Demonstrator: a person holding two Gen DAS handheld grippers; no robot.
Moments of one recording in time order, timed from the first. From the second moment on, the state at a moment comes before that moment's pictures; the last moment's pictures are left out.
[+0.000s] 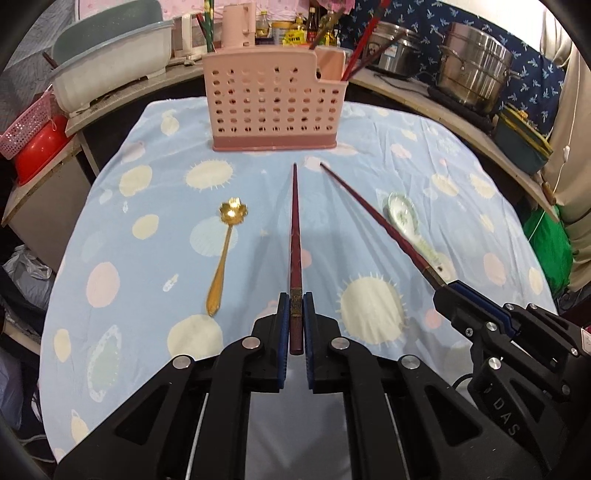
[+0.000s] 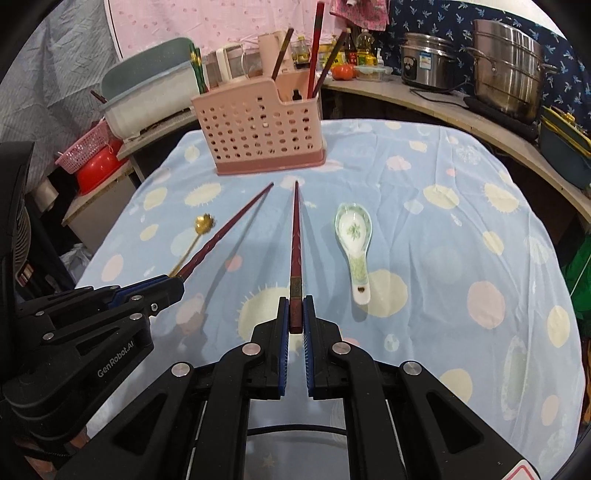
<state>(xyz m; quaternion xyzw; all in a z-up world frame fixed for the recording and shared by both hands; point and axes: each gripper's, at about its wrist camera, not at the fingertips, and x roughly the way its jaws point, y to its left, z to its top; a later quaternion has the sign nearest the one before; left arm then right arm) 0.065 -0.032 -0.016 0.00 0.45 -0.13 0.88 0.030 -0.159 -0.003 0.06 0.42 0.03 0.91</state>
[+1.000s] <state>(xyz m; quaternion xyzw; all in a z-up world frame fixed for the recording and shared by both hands) 0.098 -0.010 0.151 -0.01 0.31 -0.13 0.94 0.058 -0.165 0.135 0.05 0.30 0.04 0.95</state>
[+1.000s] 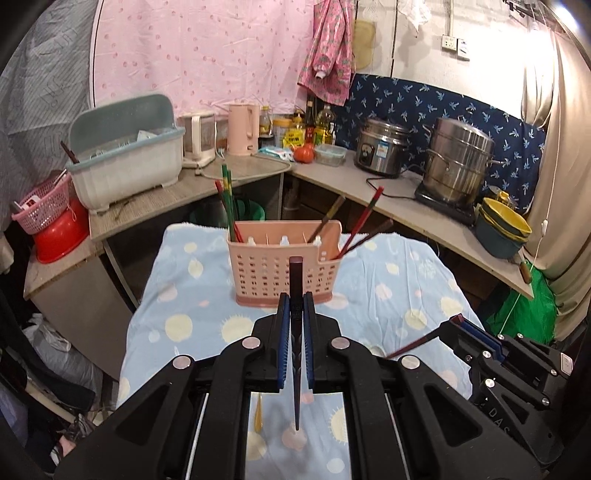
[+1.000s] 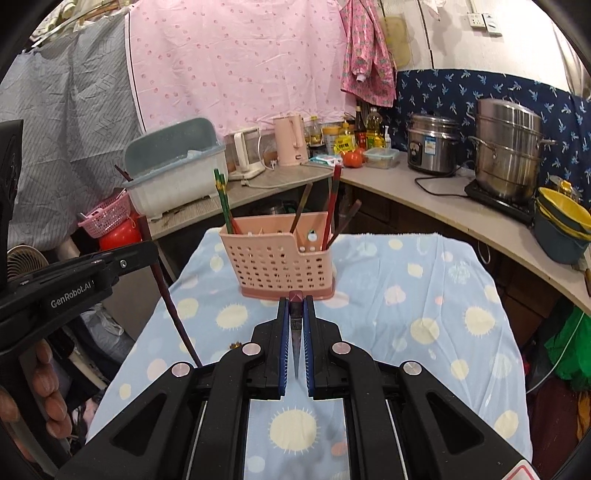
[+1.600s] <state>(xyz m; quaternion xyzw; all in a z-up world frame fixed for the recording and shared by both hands) 0.150 -0.007 0.237 0.01 0.24 -0.11 0.96 0.114 -0.167 0.223 0.04 0.22 0.05 0.97</state>
